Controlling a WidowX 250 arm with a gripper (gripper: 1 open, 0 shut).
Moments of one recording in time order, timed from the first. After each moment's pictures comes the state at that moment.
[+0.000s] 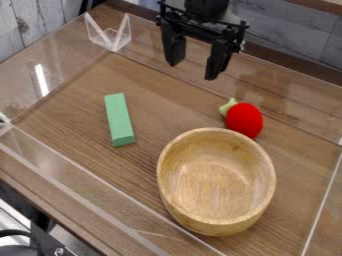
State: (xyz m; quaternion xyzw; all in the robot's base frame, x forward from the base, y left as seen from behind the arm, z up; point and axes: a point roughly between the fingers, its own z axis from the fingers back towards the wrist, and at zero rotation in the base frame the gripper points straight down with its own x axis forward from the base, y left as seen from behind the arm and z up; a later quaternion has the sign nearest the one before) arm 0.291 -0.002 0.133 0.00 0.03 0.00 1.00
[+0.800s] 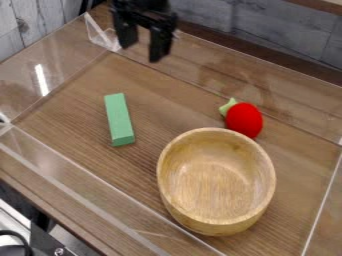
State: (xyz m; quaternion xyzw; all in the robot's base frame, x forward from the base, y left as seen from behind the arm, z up) arm 0.299 0.091 0.122 0.01 -0.01 -0.04 1.00
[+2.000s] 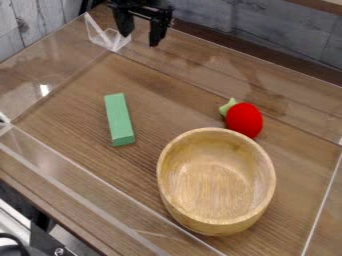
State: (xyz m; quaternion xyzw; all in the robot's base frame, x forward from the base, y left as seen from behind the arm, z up) arm 0.366 0.136 0.091 0.05 -0.07 0.05 0.99
